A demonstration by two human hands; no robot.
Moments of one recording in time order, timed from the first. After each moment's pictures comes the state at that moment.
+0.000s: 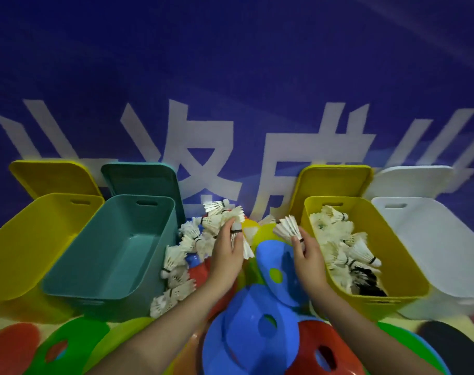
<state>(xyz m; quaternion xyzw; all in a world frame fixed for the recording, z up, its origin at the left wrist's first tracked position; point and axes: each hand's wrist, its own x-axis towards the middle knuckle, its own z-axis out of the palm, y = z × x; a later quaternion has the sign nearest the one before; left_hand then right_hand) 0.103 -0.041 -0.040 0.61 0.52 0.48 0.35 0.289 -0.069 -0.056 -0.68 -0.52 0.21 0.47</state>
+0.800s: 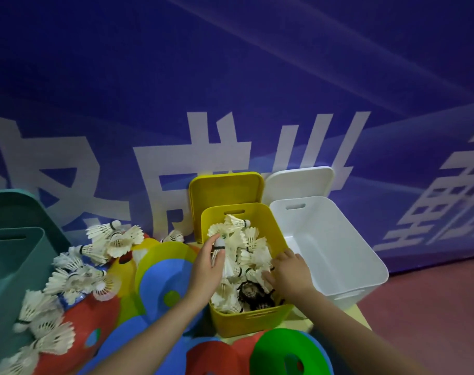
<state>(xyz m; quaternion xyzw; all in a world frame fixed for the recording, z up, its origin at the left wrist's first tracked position) 0.339 -0.044 -0.053 0.65 0.50 0.39 0.43 0.552 -0.089 -0.075 -0.74 -0.68 -0.03 -0.02</state>
